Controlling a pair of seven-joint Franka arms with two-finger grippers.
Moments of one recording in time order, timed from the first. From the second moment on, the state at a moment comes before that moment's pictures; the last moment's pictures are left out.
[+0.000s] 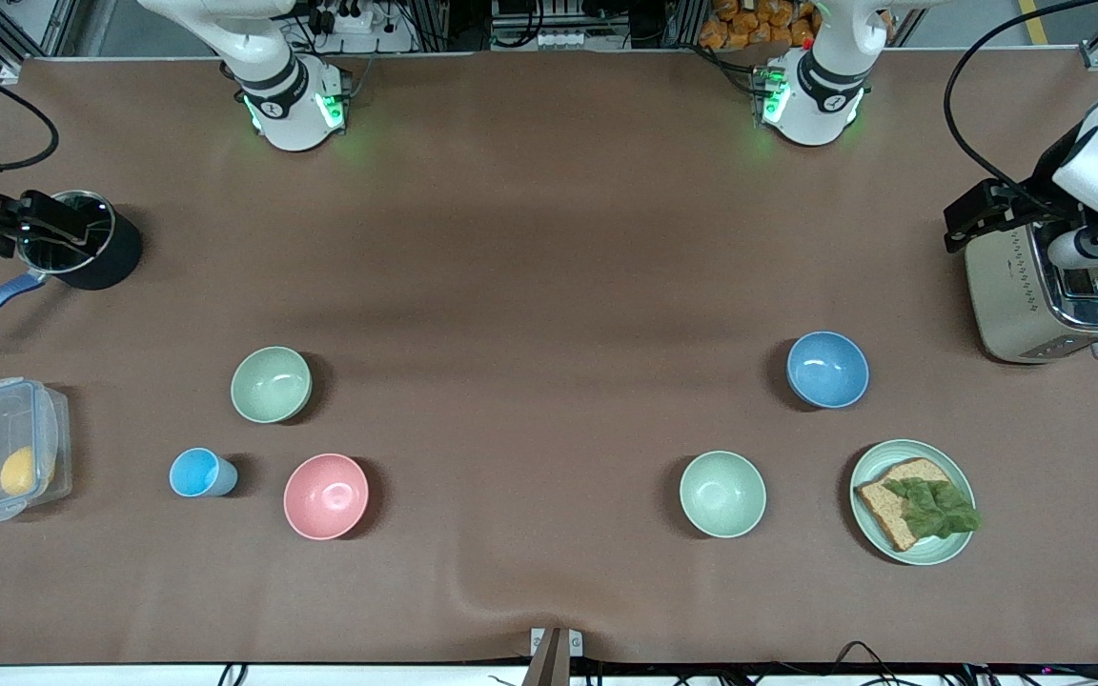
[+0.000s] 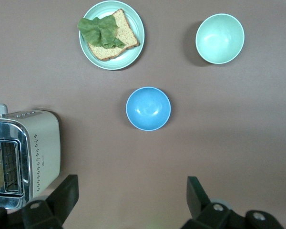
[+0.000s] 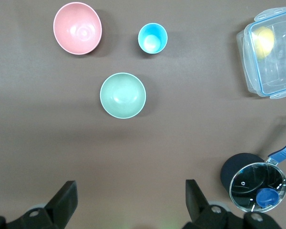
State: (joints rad) left arm 0.00 0.03 -0.14 -1.48 0.03 1.50 -0.16; right arm -0.04 0.03 0.00 -1.52 0.02 1.47 -0.02
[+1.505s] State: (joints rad) left arm 0.12 0.37 -0.13 -2.02 0.06 2.30 -0.14; right arm -0.02 0.00 0.04 -1.51 0.02 1.24 -0.02
